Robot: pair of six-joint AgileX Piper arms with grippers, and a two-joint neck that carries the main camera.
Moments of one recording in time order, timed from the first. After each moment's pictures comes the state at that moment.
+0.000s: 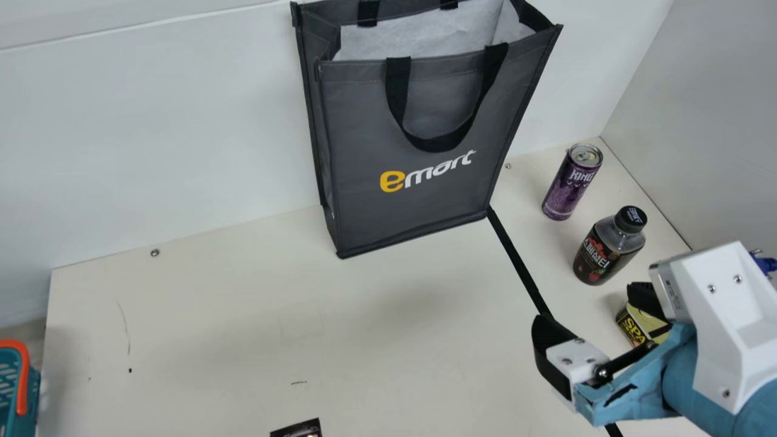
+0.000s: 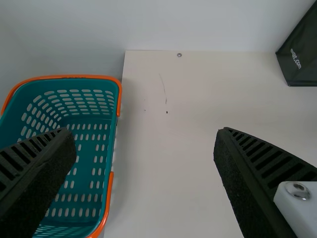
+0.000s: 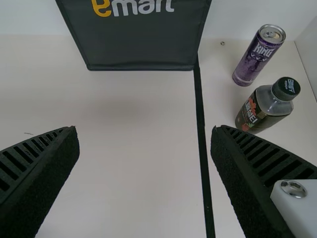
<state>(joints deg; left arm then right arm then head) -1.6 43.3 -68.9 -1.5 69.4 0.0 0.7 42.6 -69.8 -0.8 69.4 0.0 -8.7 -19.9</state>
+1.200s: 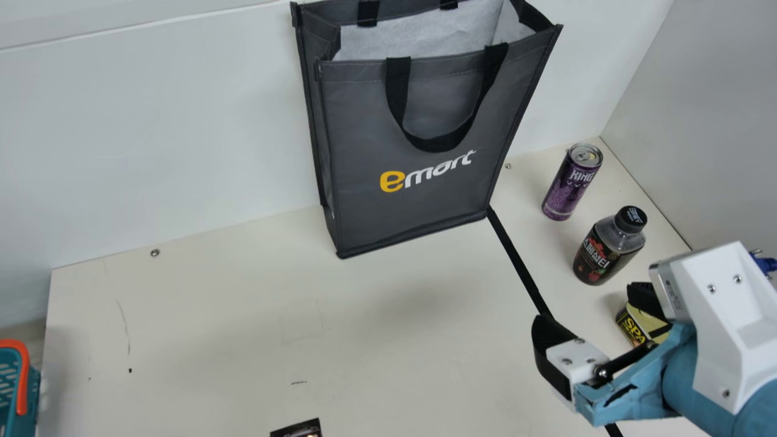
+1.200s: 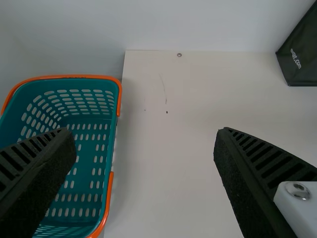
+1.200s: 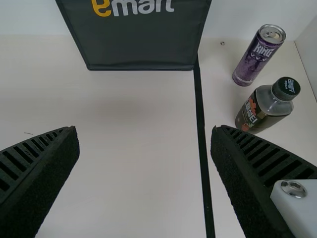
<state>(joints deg) -1.6 43.3 -68.9 -1.5 69.4 0.0 0.7 42.7 -69.8 -0.8 69.4 0.0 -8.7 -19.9</state>
